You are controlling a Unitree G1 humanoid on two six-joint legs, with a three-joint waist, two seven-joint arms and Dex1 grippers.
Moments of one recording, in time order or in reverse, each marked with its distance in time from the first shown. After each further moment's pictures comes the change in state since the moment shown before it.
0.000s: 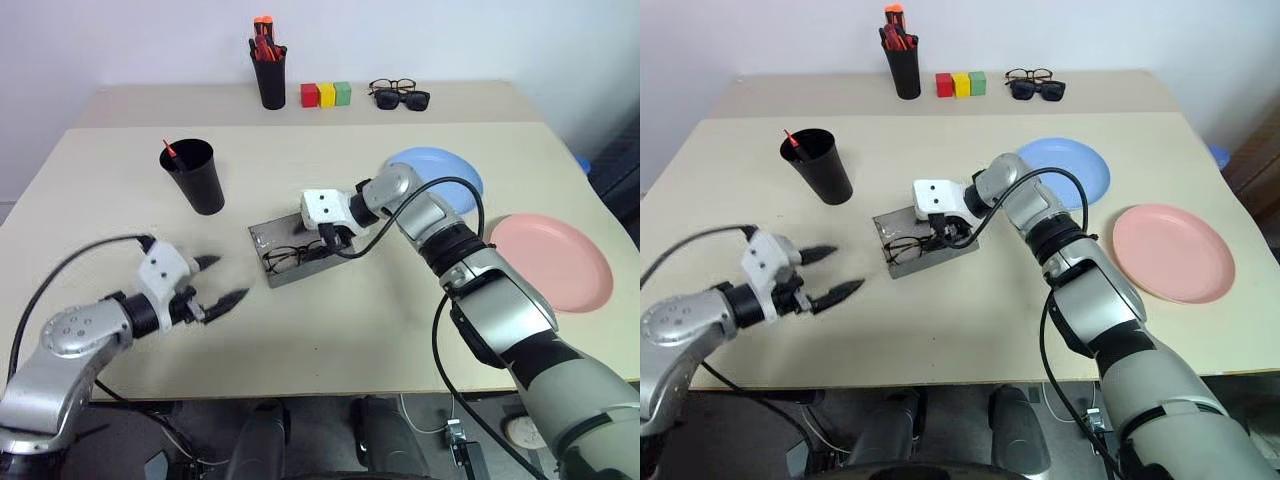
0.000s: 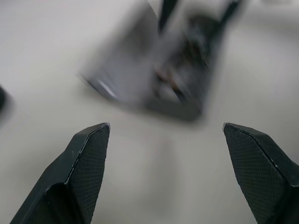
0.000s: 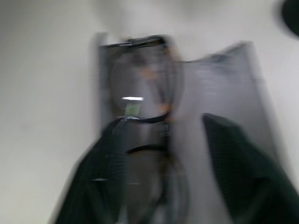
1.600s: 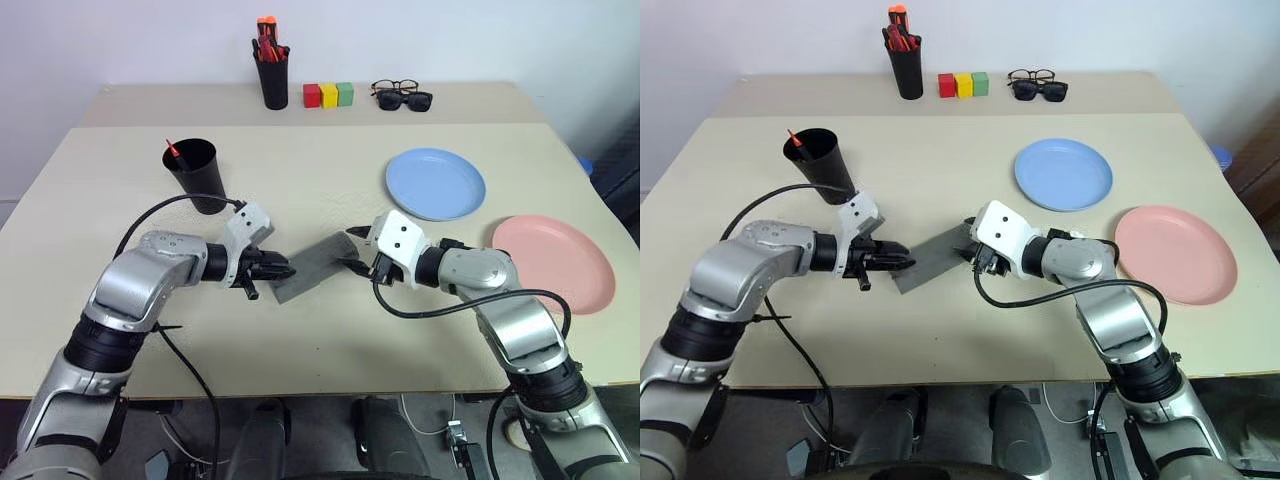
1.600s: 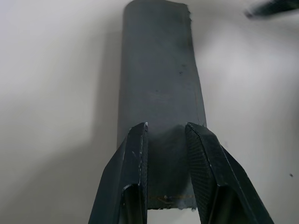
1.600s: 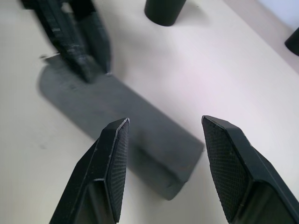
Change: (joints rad) left arm -0.532 -0.048 -0.430 0.252 0.111 0.402 -0.206; right arm 0.736 -0.251 -0.239 -1.255 0.150 0.687 -0.482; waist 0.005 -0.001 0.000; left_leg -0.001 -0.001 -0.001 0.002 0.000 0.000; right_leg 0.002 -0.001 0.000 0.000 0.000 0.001
